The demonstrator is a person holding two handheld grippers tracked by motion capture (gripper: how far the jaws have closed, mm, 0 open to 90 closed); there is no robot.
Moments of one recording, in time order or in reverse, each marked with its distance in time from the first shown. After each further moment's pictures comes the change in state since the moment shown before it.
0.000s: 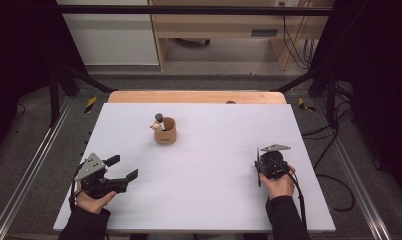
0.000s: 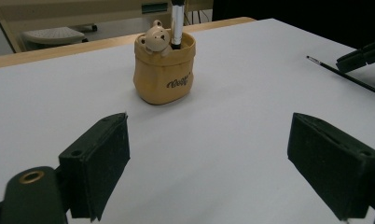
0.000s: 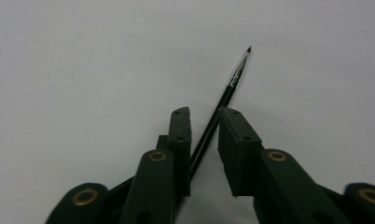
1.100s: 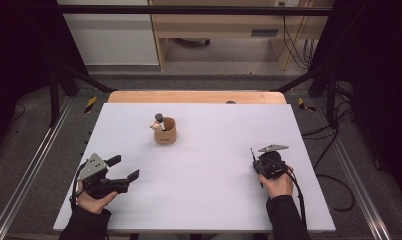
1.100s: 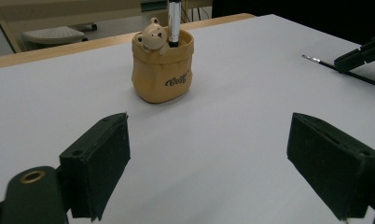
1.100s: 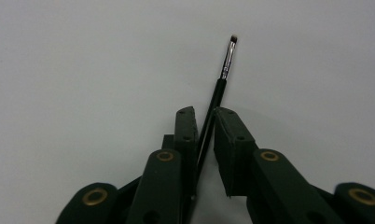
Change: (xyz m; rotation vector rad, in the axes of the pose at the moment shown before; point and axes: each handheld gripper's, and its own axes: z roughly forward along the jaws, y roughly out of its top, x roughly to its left) left arm -0.003 0.000 0.002 0.009 0.002 0.015; right arm 0.000 -0.001 0.006 0.027 0.067 -0.034
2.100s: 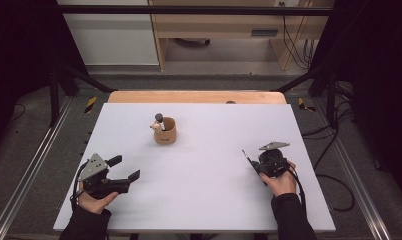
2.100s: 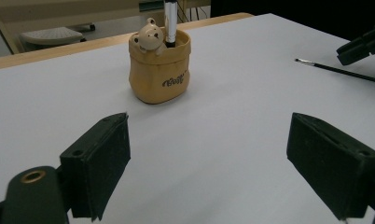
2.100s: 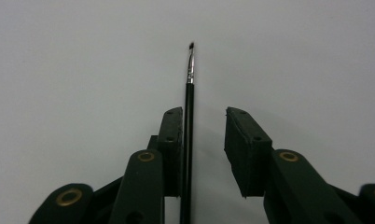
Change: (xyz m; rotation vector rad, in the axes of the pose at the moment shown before) left arm -0.002 0.001 0.001 0.003 -0.005 0.007; right arm -0.001 0.011 -0.014 -0.005 0.009 -0.065
